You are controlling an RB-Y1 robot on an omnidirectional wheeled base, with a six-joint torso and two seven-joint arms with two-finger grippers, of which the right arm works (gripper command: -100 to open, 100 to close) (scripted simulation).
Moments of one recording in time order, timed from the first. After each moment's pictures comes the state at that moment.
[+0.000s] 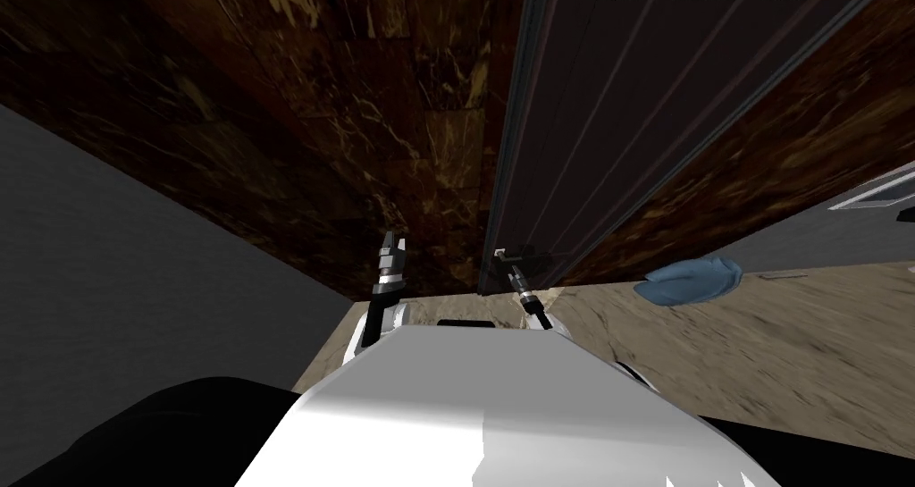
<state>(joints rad) -0.12 -0.26 -0.06 -0.55 0.17 -0.95 -0.36</state>
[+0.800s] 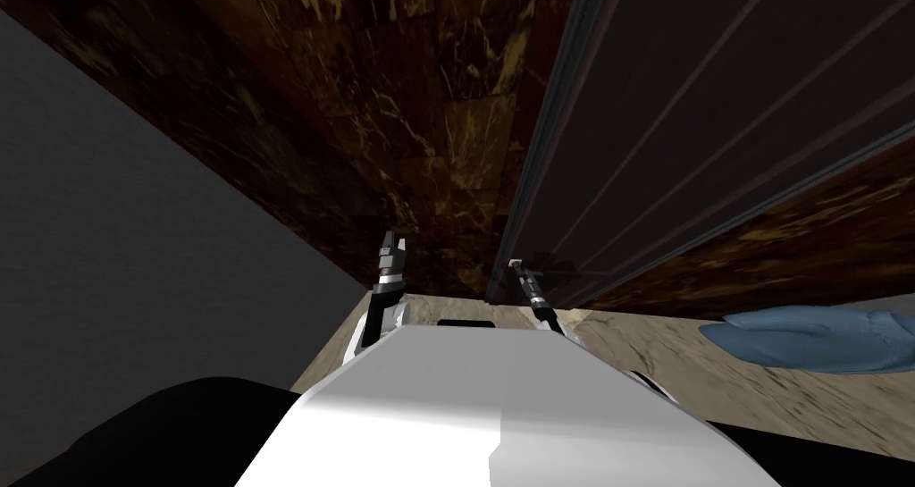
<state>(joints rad) -0.08 -0.31 -0.06 -0.52 0.01 -0.97 -0.31</state>
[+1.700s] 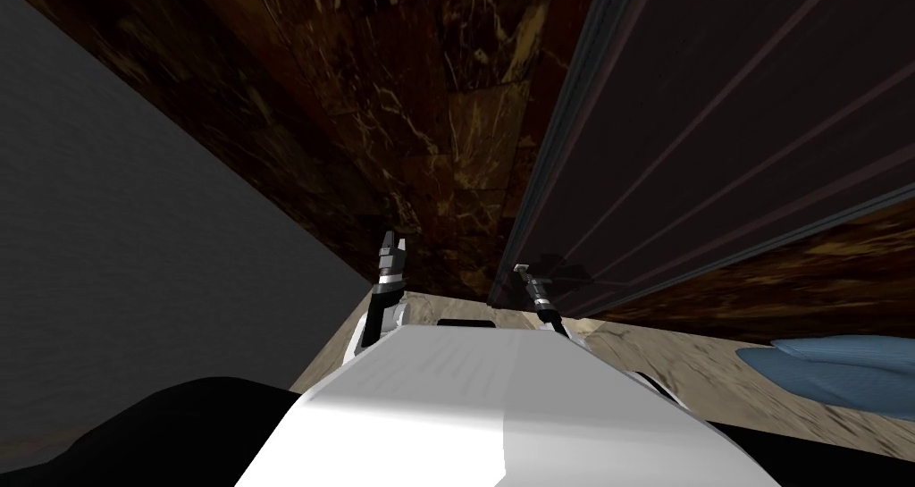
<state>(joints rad) -0.08 -0.33 -0.07 -0.49 -0.04 -0.98 -0.30</state>
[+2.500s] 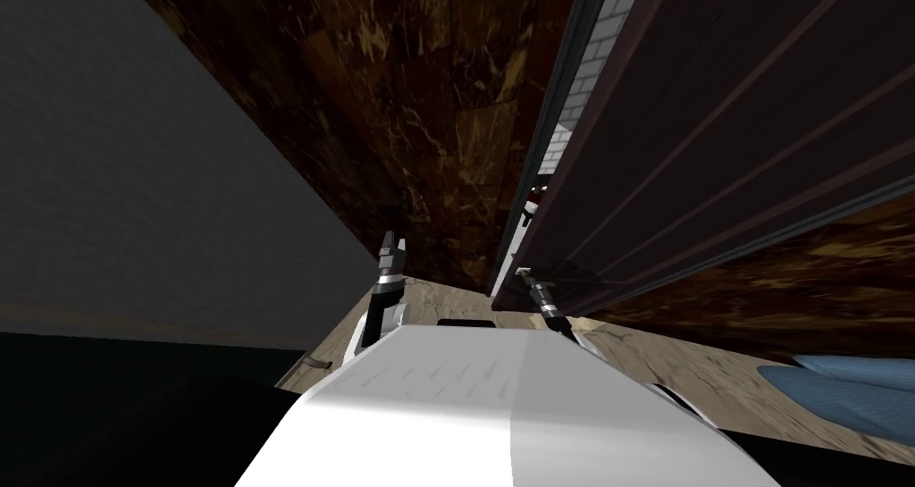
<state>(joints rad) -0.02 -0.39 -0.01 -0.50 0.00 -1.04 -0.38</state>
